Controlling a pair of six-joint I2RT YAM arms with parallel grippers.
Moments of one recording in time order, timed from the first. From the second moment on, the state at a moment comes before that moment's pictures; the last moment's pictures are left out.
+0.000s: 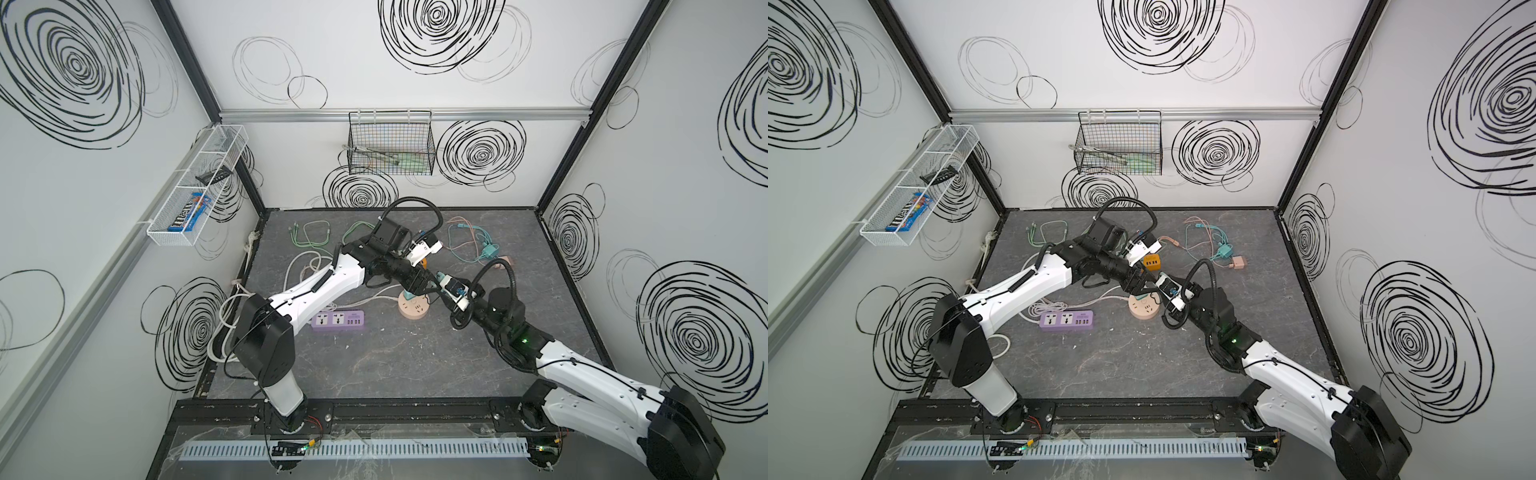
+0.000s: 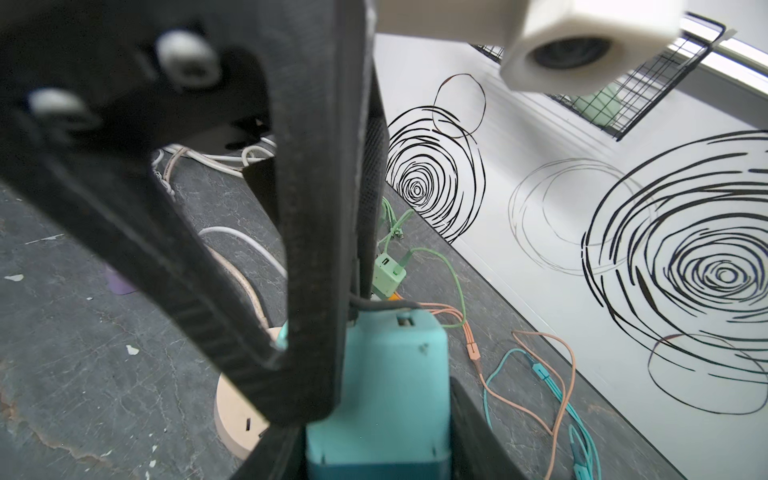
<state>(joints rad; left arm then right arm) -0.65 1.69 1.45 -0.59 0.72 -0.01 0.70 0.96 0.43 0.34 -0.01 -0.43</state>
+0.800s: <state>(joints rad) -0.61 1.68 1.40 -0.50 0.79 -0.08 0.70 0.96 0.43 0.36 -0.03 -0.35</state>
